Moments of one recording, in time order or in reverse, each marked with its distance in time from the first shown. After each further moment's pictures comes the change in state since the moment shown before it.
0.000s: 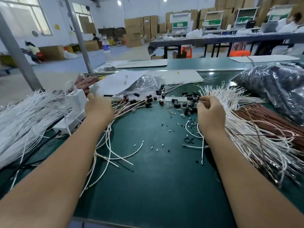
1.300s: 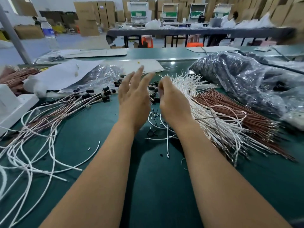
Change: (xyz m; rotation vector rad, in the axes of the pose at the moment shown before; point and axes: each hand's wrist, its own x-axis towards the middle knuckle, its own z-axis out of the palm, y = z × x) left_hand -0.068 0.181 0.004 -0.837 0.407 0.618; right_hand 0.006 0.005 -0.012 -0.523 -0.063 -0.420
